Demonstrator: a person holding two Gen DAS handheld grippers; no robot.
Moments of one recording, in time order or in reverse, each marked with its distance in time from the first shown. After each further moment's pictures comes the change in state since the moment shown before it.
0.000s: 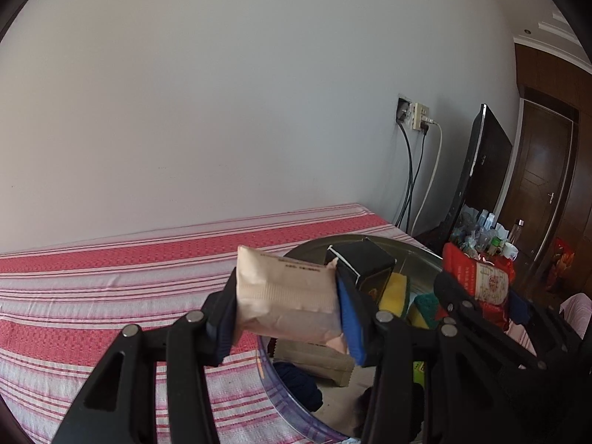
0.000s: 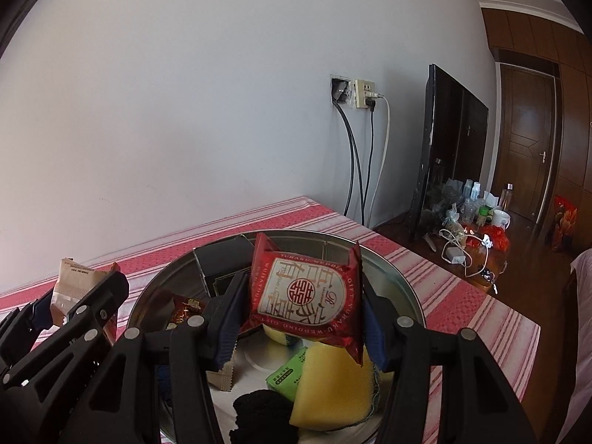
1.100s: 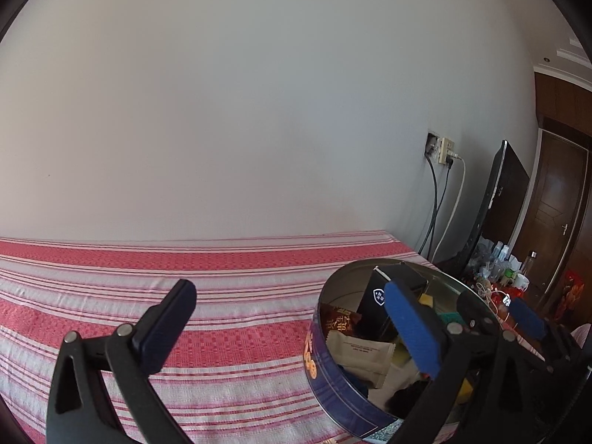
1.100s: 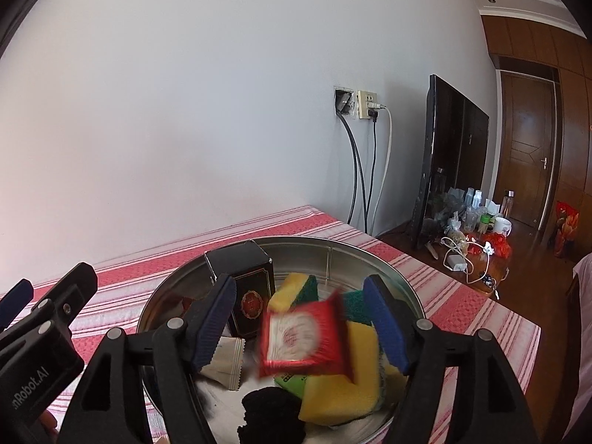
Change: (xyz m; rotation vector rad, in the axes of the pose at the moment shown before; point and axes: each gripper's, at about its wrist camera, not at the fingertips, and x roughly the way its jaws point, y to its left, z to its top) left arm -0.035 0.051 -0.003 -0.084 -0.095 0.074; right arm -0.017 0.008 -0.002 -0.011 -0.053 0.016
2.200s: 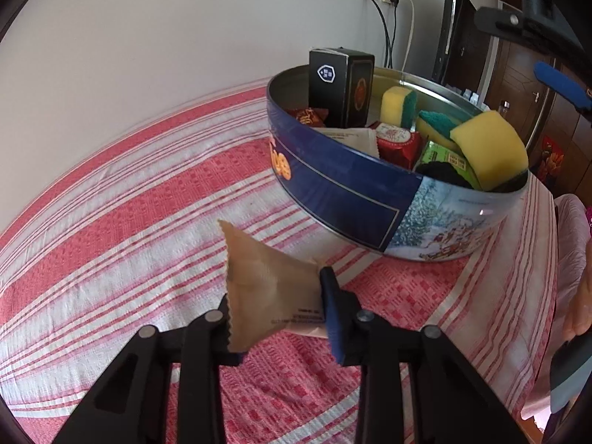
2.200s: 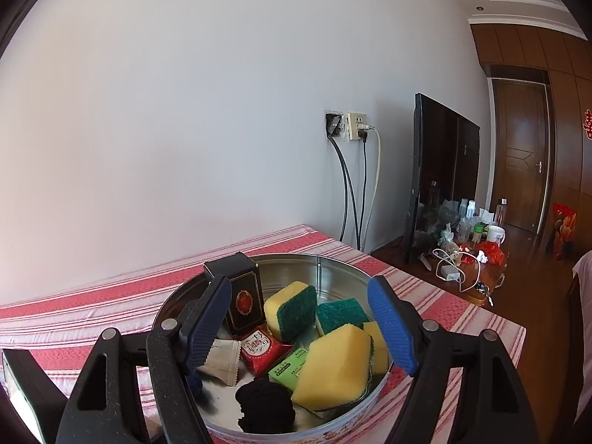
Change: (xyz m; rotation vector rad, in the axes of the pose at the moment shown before) left arm 0.022 -0.015 -0.089 0.277 0.489 -0.121; right arm -0.030 -0.016 0.000 0.030 -0.074 0.004
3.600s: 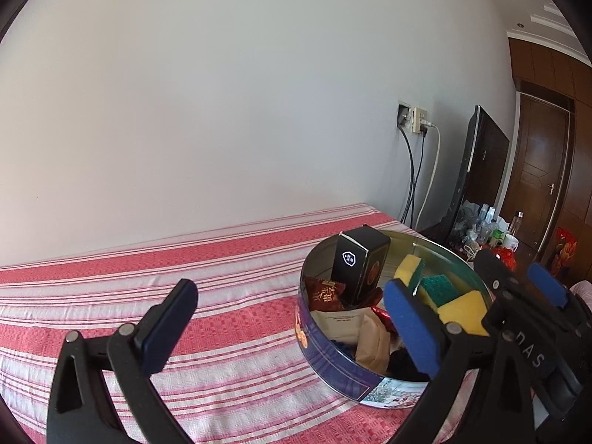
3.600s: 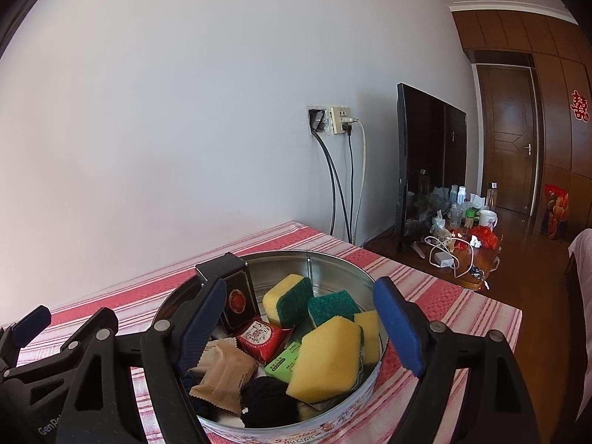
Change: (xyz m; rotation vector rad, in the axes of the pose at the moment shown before) left arm -0.073 0.010 0.065 -0.150 -0.415 0.085; right arm -0.009 -0.008 0.000 0.062 0.015 -0.025
